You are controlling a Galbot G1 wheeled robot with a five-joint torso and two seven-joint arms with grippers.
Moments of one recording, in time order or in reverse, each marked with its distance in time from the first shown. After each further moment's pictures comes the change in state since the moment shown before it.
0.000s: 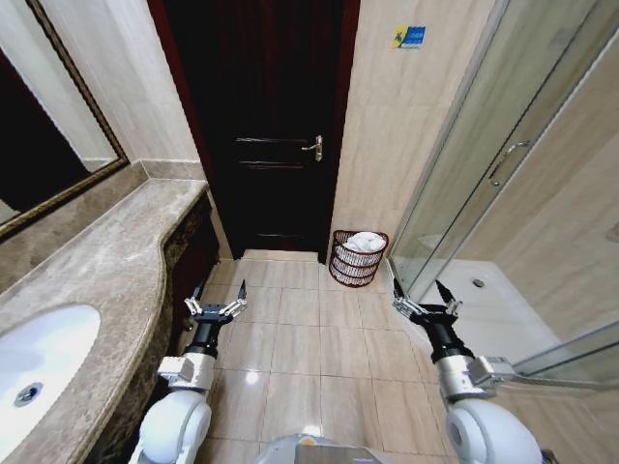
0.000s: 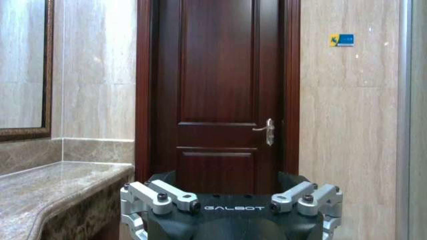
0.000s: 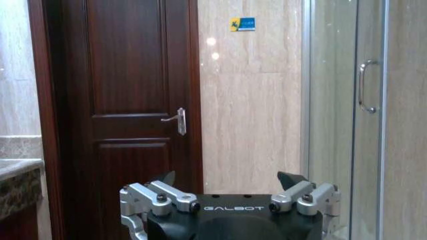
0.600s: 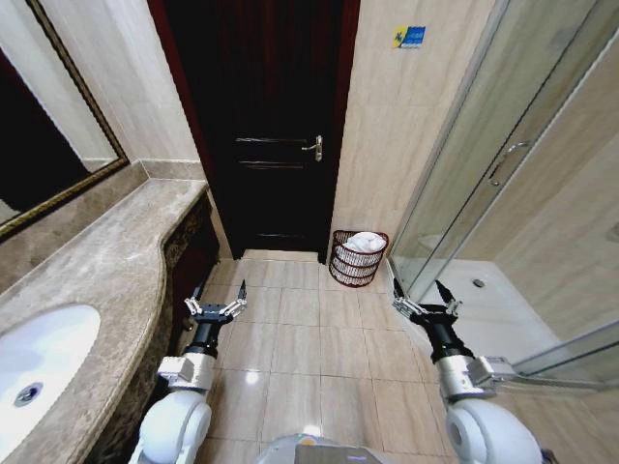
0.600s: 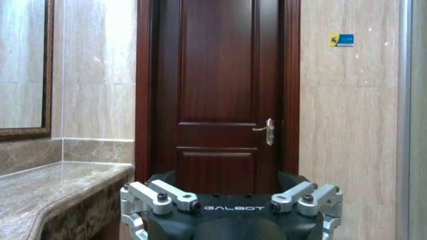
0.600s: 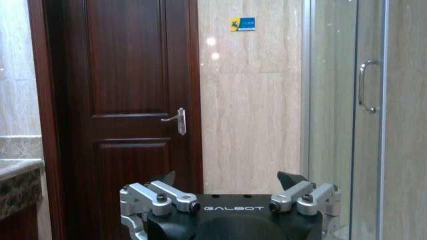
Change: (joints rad) left arm 0.000 0.000 0.000 0.000 0.000 0.000 0.000; right arm 0.000 0.000 0.000 0.000 0.000 0.000 0.000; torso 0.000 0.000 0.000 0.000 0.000
